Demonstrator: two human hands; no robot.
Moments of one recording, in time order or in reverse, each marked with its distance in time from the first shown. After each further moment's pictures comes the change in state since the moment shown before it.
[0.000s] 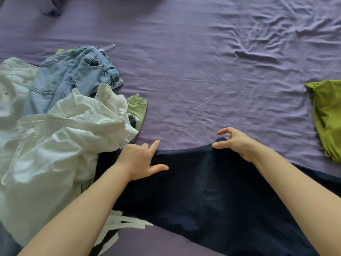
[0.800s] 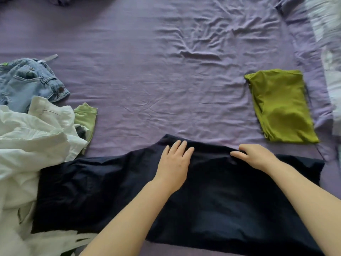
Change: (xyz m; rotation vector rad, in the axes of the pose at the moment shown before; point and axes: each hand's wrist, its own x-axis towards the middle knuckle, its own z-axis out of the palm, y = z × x) left_hand 0.080 0.217 -0.018 -0.371 -0.086 0.112; right_hand -0.059 0.149 -0.134 -0.833 0.301 -0.030
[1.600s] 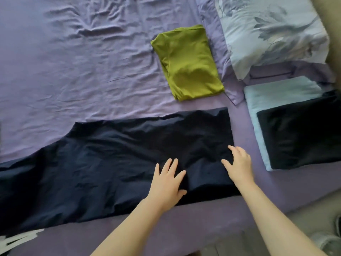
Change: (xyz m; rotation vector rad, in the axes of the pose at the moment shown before) left_hand -0.046 0.225 0.097 0.115 -0.430 0.212; right_hand -0.171 0.176 0.130 0.505 0.312 0.513
